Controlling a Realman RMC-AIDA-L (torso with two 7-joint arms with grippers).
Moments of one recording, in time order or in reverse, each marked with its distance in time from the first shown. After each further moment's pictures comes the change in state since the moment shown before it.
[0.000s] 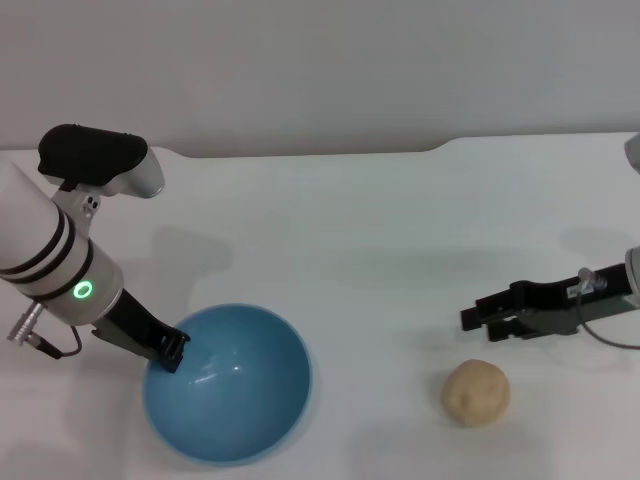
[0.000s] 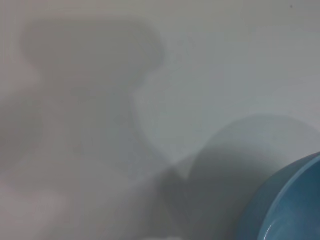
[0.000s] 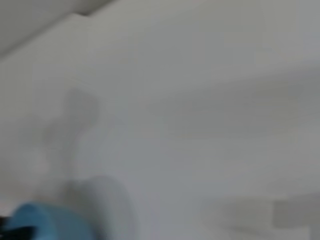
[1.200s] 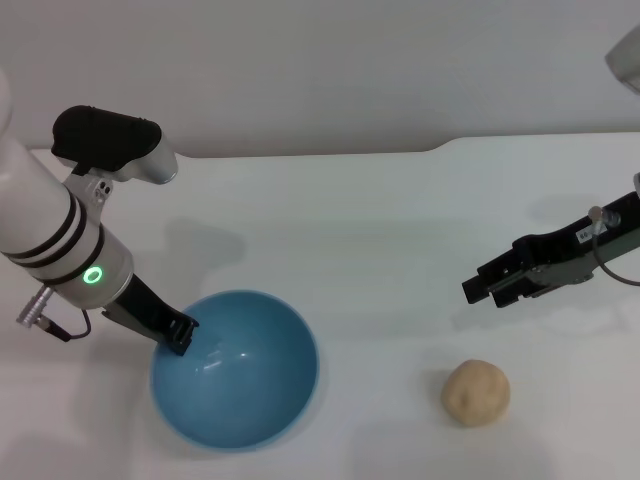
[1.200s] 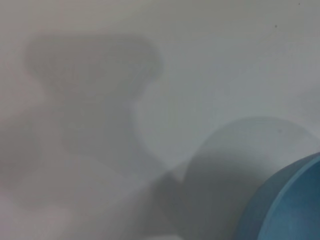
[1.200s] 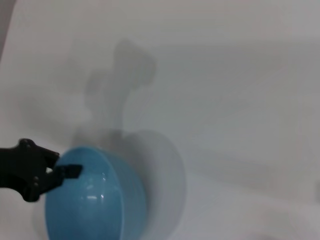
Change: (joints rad) left arm -0.029 -0.001 0.006 0.001 0.003 -0.015 0.028; right arm 0.012 -0.007 -0.475 -0.306 0.288 -0.285 0.203
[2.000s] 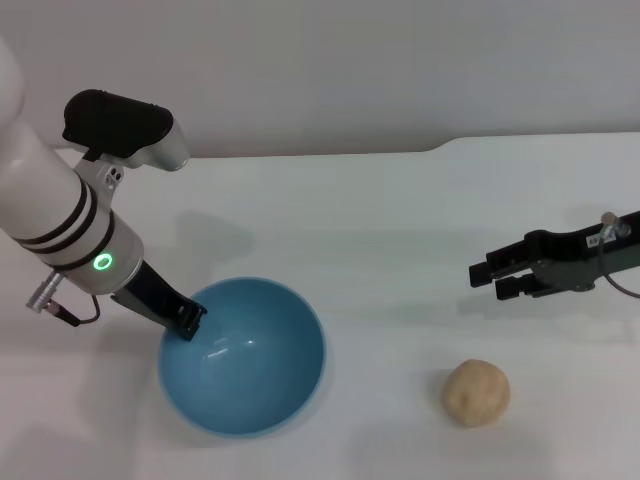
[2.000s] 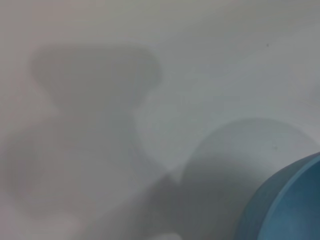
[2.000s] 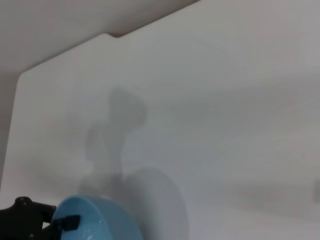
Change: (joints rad) left arm -0.027 0.001 0.009 -0.003 0.000 -0.016 0.004; right arm -0.111 -0.015 -0.011 0.064 0.158 0.147 0.034
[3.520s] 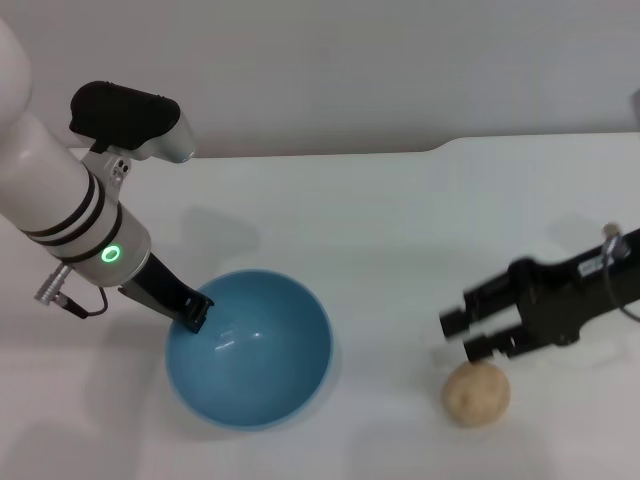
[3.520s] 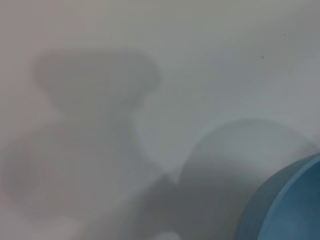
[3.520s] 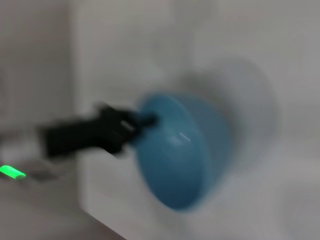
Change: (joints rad) left arm -0.019 -0.003 -0.004 -0.007 -0.001 -0.007 -0.006; right arm 0.023 -0.067 -0.128 0.141 0.215 -0.227 0.167
